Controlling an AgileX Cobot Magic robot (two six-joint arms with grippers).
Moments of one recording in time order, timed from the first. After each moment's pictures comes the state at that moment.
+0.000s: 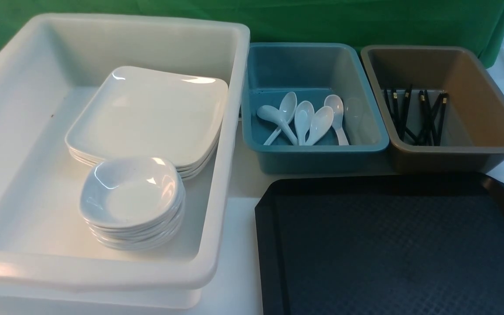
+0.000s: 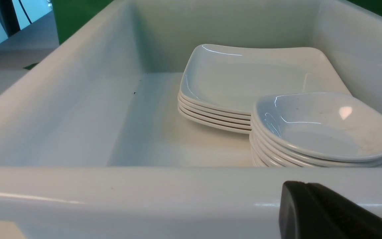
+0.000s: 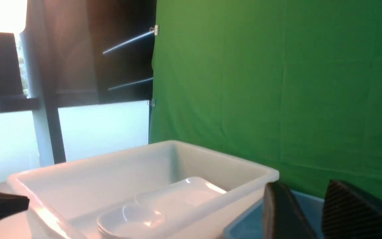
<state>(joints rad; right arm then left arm) 0.69 0.02 -0.47 0.03 0.19 -0.06 0.00 0.00 0.01 -0.14 0.22 0.16</state>
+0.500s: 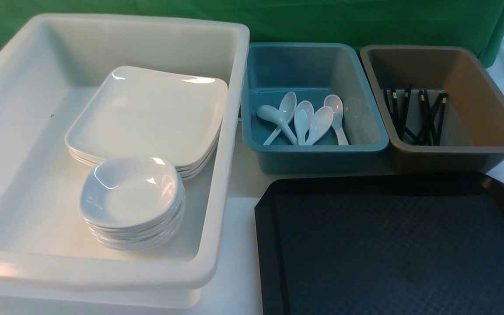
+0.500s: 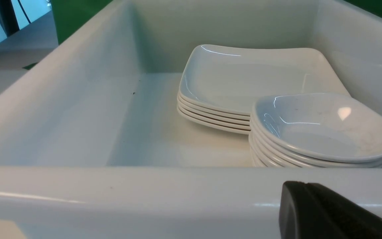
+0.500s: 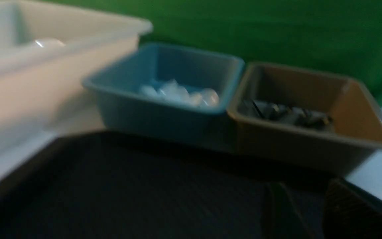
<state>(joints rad) 0.15 0.00 -0.03 0.03 0.18 -0.12 0.00 0.00 0.01 -0.14 0.22 0.16</state>
